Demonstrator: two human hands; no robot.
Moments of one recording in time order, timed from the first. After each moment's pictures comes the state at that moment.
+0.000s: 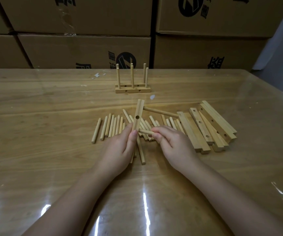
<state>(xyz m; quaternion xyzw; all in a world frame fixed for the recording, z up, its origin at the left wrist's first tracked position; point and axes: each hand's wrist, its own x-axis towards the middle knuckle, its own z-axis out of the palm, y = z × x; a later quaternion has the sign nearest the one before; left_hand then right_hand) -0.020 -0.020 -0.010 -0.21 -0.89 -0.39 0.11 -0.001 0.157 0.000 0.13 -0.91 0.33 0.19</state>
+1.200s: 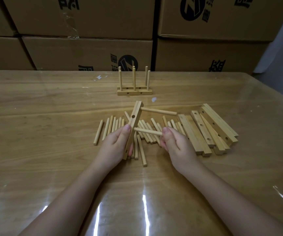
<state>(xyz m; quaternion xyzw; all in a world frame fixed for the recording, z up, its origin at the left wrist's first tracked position) -0.030 -0.025 -0.006 -0.16 -0.79 -0.59 0.01 0.003 0.157 0.002 0.11 -0.84 0.52 0.14</state>
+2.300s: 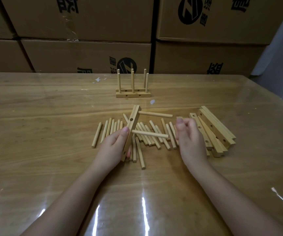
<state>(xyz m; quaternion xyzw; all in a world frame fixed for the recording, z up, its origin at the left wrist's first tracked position) -0.031 -0.025 -0.006 -0.12 -0.80 -0.59 0.01 -0.008 0.174 0.005 -0.03 -0.81 0.54 0.23</state>
